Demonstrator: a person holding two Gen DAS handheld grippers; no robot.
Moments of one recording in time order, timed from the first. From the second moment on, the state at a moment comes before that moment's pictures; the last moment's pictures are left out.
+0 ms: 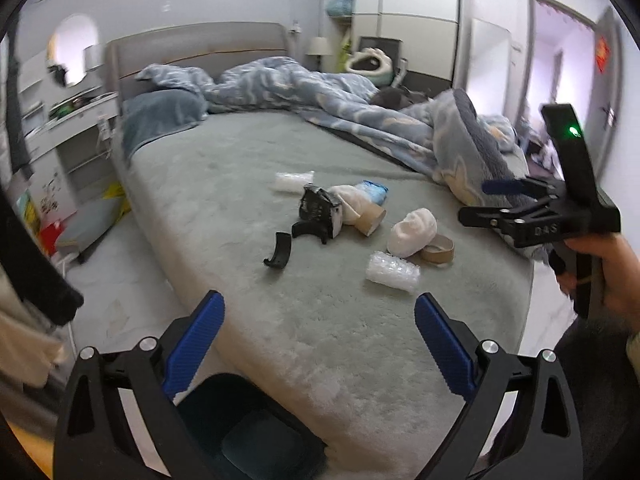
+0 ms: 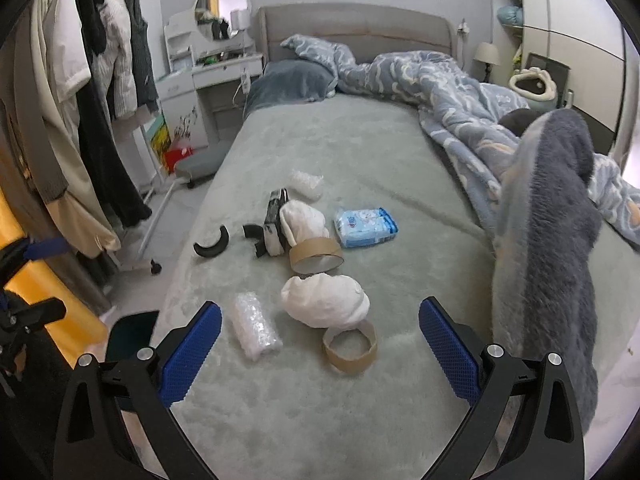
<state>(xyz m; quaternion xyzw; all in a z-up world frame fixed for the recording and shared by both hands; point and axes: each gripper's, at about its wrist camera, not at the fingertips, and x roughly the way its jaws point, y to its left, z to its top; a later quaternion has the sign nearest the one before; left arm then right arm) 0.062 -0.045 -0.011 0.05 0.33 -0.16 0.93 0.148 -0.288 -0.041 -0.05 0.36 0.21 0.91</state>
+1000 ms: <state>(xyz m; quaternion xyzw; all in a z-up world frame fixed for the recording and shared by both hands) 0.135 -0.137 -0.079 0.11 0.41 -0.29 0.86 0.230 -0.269 -0.097 -0.10 0.45 0.32 0.83</state>
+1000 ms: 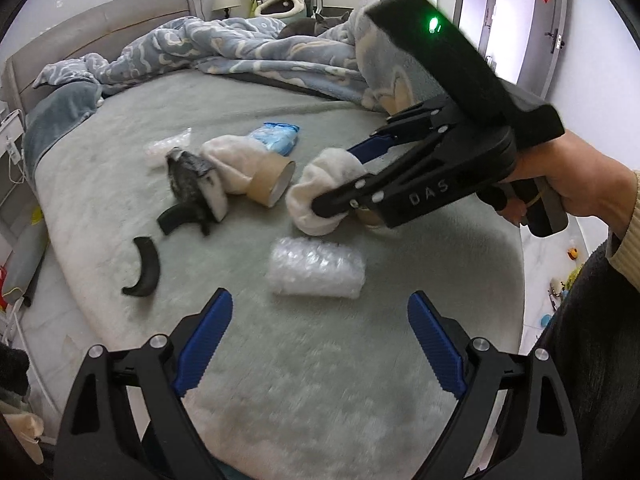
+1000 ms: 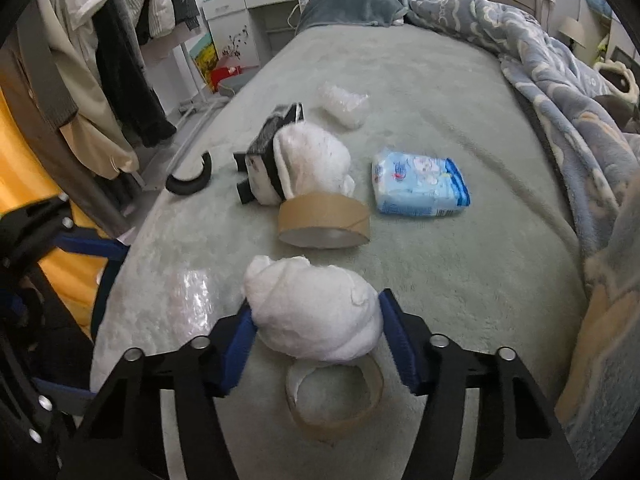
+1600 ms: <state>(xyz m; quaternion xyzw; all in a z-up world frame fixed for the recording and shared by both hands) 0.165 -0.163 -0.096 0.11 0.43 -0.26 0.86 0.234 -0.310 -0.062 0.03 0.39 0.36 0.84</state>
